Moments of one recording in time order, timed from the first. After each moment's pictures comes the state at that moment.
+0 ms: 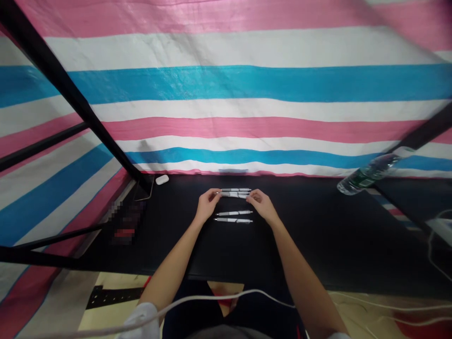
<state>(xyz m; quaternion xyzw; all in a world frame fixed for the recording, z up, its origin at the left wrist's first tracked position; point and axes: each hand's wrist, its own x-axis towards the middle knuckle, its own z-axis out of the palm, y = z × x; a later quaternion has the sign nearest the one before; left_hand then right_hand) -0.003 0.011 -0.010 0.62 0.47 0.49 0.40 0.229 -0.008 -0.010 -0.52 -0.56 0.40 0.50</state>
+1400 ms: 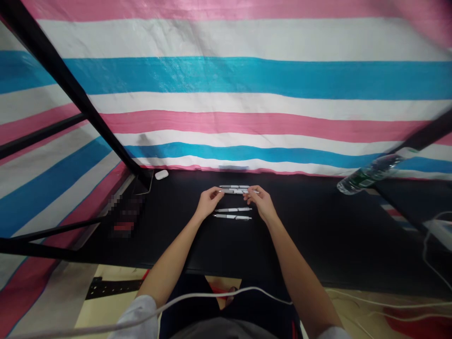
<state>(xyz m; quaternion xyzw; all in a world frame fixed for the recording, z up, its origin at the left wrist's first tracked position) 0.001 0.005 -0.003 0.63 0.45 0.46 0.43 0.217 -0.010 -0.002 -0.46 -0.43 0.52 0.58</state>
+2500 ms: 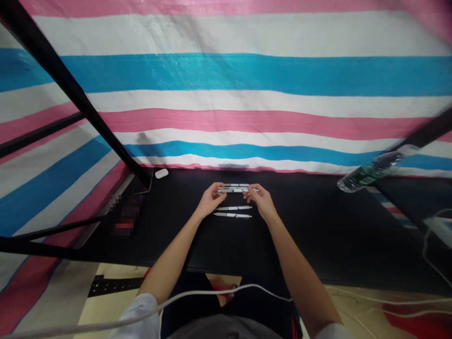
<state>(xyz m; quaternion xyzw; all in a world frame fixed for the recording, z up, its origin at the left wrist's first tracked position) 0.004 0.002 0.001 0.62 0.40 0.46 0.49 0.216 -0.011 -0.002 -0.45 -0.44 0.52 0.57</state>
